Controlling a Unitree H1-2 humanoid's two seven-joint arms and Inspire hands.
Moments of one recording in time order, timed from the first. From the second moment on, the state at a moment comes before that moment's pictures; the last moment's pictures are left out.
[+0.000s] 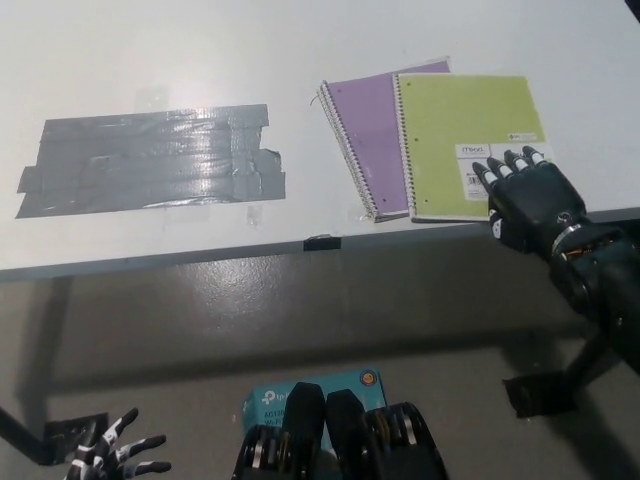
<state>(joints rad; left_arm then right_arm) 0.26 0.26 0.09 -0.17 -0.26 0.23 -0.24 -0.82 -0.47 0.77 0.64 -0.96 0.12 0.12</state>
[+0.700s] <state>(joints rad) 0.26 0.26 0.08 -0.16 -0.26 0.21 -0.24 -0.87 -0.47 0.82 0.68 -1.05 0.06 0.10</state>
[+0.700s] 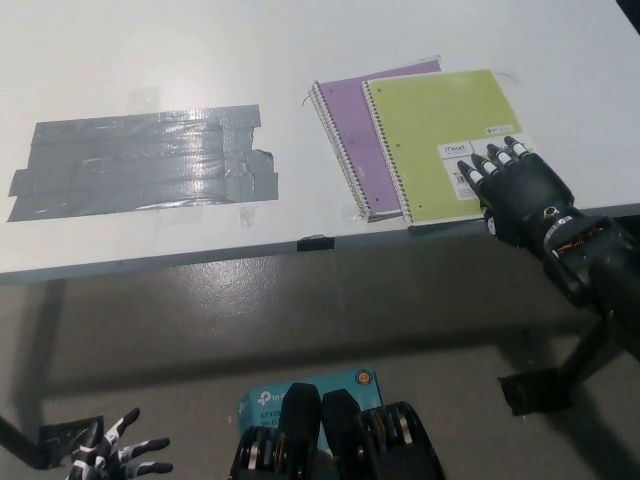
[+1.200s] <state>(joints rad) 0.26 0.26 0.08 -0.16 -0.26 0.21 -0.24 -0.90 -0.41 0.82 0.70 -1.06 0.05 0.12</state>
